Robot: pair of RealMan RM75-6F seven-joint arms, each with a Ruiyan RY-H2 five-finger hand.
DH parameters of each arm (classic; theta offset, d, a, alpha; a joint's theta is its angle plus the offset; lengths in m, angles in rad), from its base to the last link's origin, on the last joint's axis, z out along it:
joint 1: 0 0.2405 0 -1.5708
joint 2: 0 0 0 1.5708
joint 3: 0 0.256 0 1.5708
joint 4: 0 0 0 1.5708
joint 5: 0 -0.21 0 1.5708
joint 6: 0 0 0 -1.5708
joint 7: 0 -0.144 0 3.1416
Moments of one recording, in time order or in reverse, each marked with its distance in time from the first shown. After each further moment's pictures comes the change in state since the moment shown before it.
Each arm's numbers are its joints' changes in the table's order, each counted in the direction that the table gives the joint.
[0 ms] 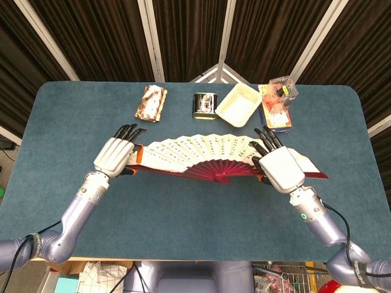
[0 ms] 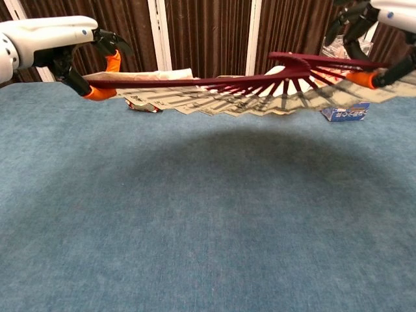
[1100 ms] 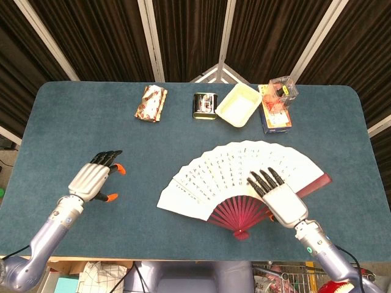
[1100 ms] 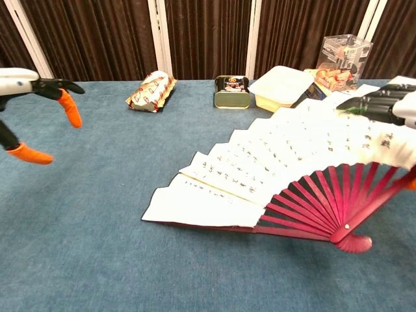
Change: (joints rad) left arm 0.175 0.153 0.139 0.101 -0.142 -0.038 0.156; right arm -0.128 0.069 -0.152 0.216 -0.016 -0.117 0.231
